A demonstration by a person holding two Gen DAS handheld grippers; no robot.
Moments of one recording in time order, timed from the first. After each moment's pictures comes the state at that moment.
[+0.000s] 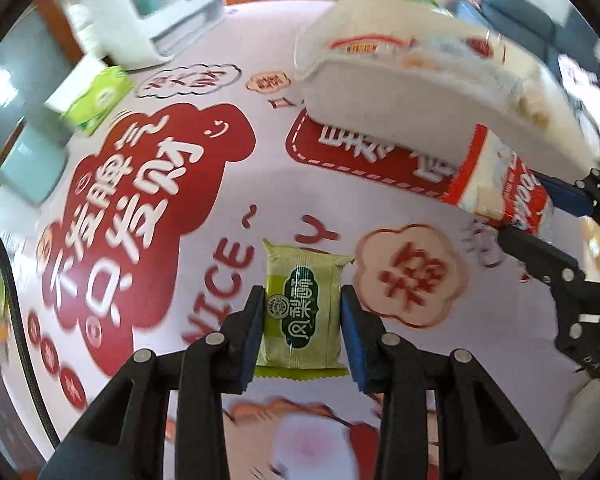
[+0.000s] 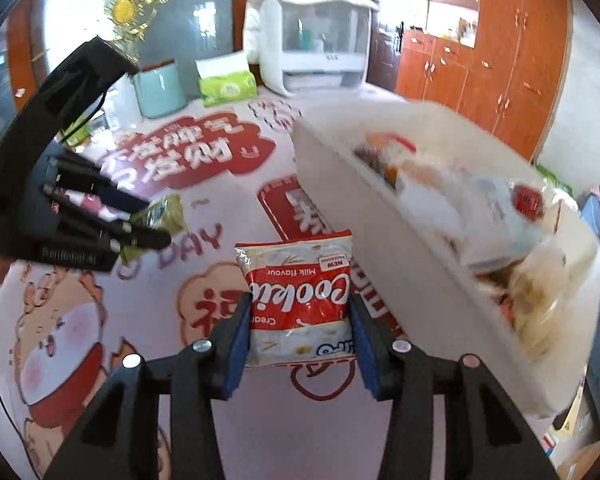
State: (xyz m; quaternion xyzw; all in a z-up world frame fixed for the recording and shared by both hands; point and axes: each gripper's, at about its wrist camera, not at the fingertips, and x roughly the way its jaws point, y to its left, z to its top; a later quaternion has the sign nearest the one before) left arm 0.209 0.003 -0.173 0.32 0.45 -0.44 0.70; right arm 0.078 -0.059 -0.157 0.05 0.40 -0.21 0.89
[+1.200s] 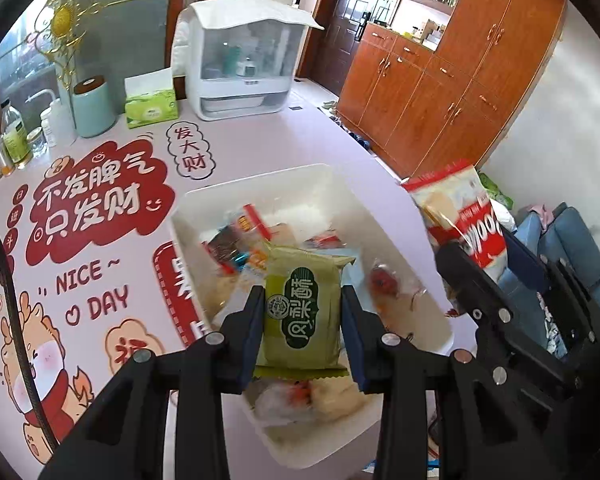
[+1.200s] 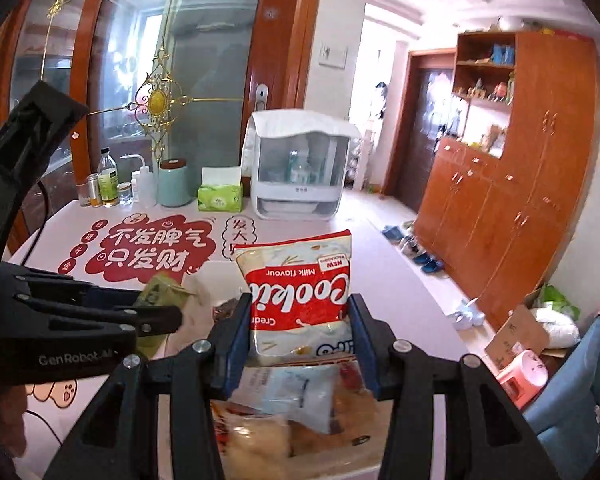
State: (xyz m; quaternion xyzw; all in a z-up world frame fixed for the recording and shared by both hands) left arm 0.097 -0.186 -0.043 0.01 0.46 -0.28 0.84; right arm 0.014 -0.266 -0.007 -0.05 0.29 -0.09 0.95
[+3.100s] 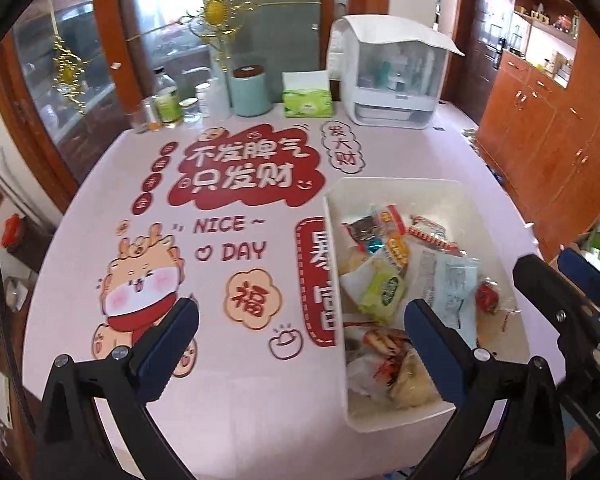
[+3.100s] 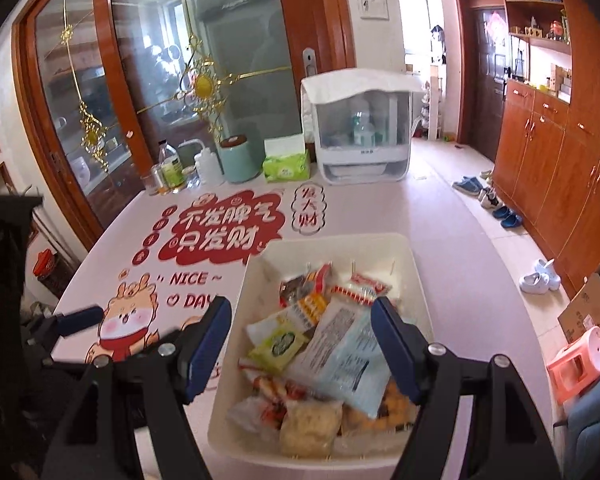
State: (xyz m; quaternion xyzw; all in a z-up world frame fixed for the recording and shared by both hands) left arm 0.048 -0.132 -0.029 0.01 0.46 -0.01 0.89; right arm 0.027 -0.283 0.006 0.05 0.38 0.04 0.92
